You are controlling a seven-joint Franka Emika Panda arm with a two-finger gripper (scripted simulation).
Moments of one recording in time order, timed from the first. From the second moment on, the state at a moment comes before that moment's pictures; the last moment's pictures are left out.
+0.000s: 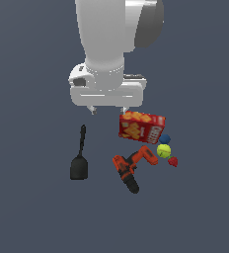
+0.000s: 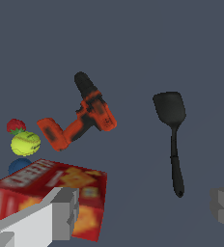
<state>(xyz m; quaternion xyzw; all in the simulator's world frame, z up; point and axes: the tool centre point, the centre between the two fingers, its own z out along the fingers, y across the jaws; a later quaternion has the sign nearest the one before) 0.003 -0.019 0.308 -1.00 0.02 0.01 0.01</state>
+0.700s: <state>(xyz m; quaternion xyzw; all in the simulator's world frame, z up) 0.007 0.003 0.313 -1.00 0.02 0.00 0.01</state>
